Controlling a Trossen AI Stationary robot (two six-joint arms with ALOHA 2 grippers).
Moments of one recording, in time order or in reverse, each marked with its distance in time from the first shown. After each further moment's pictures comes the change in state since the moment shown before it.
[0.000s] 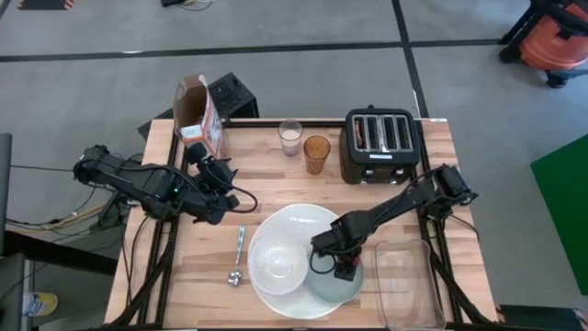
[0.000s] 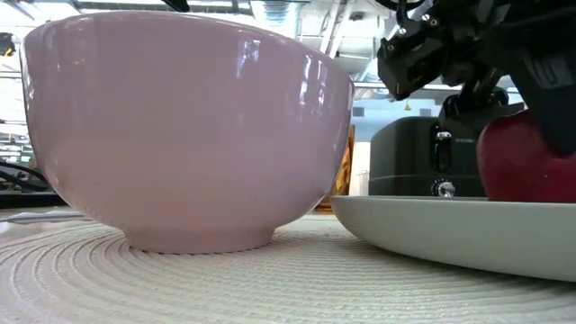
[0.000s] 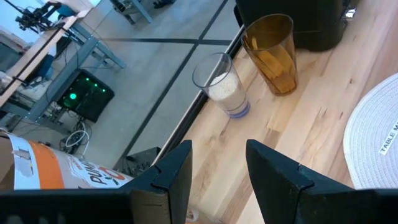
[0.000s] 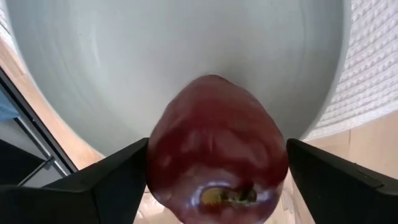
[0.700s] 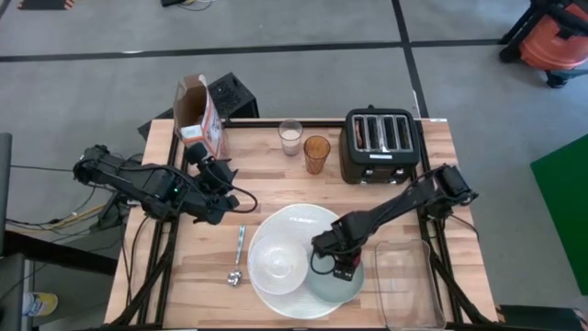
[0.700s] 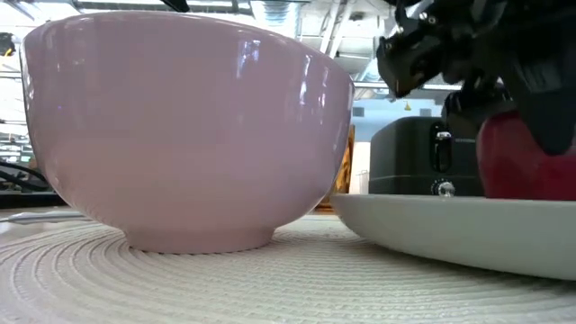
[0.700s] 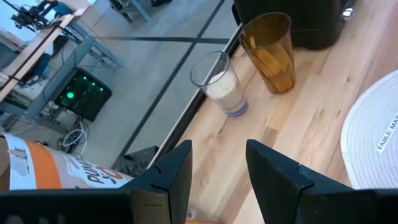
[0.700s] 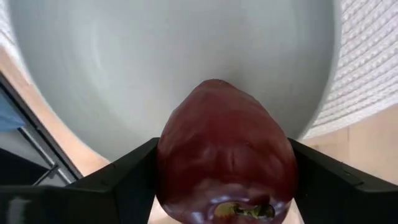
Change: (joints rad) left arm 0.000 0.000 0.000 0.000 0.012 0.000; right arm 0.008 -0.003 0.001 0.008 0.013 0.048
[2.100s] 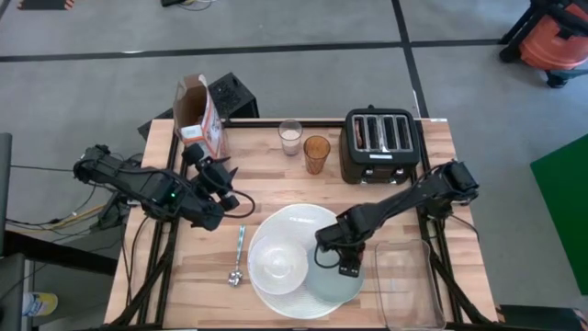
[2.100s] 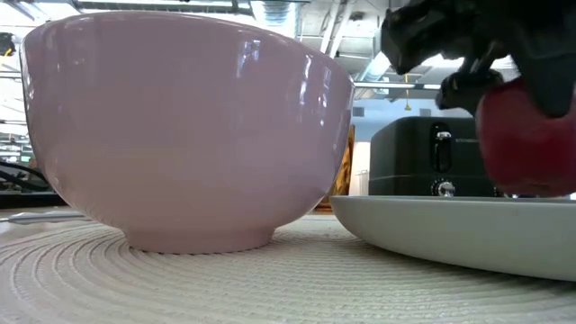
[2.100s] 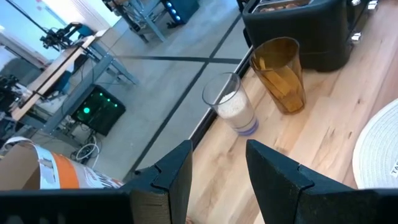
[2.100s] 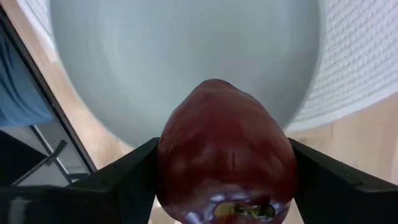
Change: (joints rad) left arm -0.042 0.001 0.000 0.011 -0.111 -0.019; right arm -0.021 -0.077 -0.006 -0.030 -0.019 -0.098
